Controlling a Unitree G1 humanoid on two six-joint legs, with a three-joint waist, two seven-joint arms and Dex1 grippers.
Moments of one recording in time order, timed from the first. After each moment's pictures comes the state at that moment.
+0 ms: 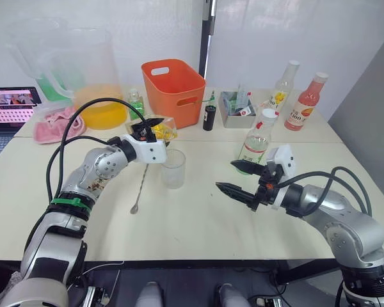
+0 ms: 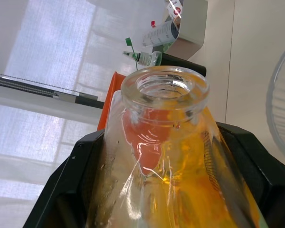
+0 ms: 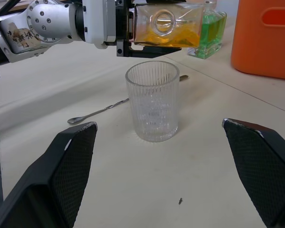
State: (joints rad) left arm -0.87 0.64 -0.22 0.61 0.51 -0.60 -0.33; right arm -0.33 -0.60 -0.06 -0.46 0.69 0.69 0.67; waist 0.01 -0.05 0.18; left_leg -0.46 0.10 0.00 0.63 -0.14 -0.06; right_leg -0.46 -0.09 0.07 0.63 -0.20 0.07
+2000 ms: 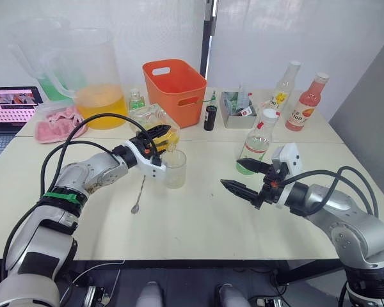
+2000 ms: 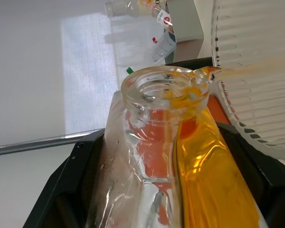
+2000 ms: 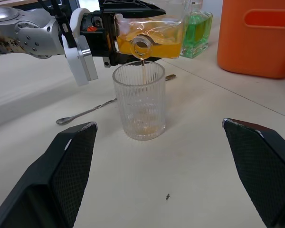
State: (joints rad) left arm -0.93 0.73 -0.40 0.66 0.97 -0.73 0.15; right arm -0.32 -0.61 -0.09 -0.47 0.69 0.69 0.65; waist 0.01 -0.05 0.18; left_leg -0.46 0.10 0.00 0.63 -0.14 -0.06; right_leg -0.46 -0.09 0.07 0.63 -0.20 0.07
